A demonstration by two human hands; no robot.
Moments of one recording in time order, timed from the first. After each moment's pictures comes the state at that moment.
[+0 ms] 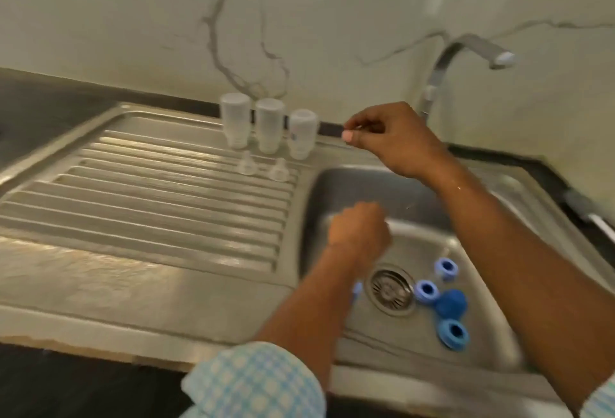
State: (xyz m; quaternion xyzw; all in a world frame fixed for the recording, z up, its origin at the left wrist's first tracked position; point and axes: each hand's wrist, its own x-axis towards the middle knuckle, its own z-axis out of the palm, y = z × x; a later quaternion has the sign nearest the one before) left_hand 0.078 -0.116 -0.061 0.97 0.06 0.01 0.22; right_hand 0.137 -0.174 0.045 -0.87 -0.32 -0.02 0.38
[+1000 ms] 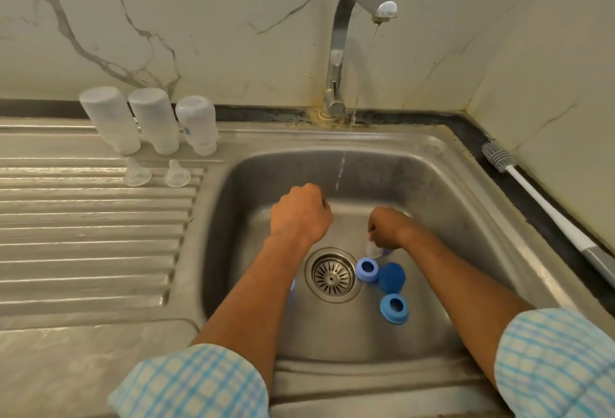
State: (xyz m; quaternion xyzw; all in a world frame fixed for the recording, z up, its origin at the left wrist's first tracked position) left_hand 0.133 -0.157 -0.089 0.97 0.08 0.02 0.23; right_hand 0.210 -0.337 -0.147 -0.98 -0.08 0.18 0.04
